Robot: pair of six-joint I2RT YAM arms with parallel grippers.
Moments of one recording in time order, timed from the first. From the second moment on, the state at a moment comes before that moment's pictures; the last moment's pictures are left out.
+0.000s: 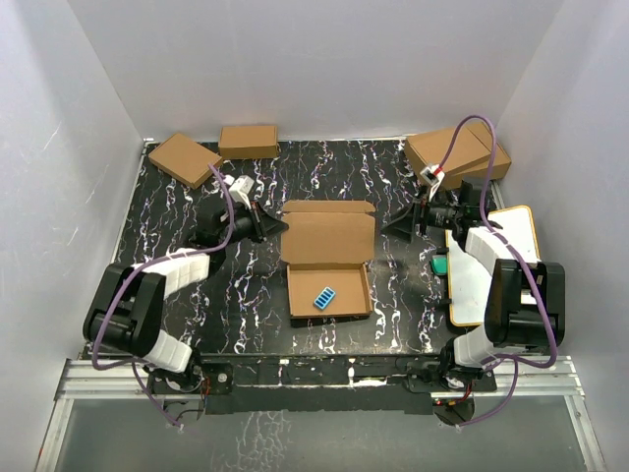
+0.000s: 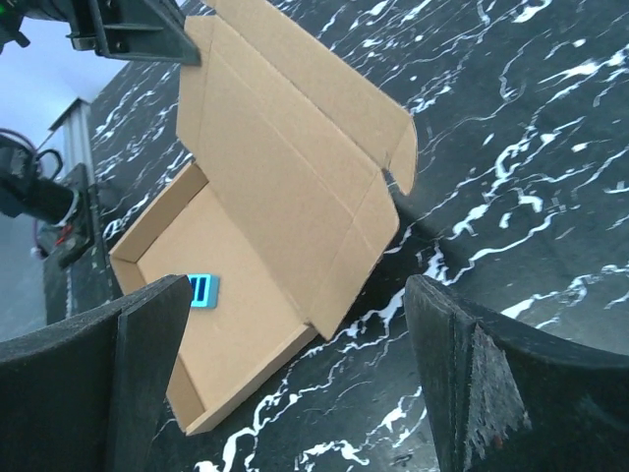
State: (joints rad) left arm -0.29 1.53 0.67 0.55 0.66 -0.54; right arm -0.12 1.49 0.84 0.09 -1.21 -0.04
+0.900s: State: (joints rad) left arm -0.29 1.37 0.51 0.69 0.63 -0.49; right arm 0.00 1.72 0.90 0.15 -1.24 0.01
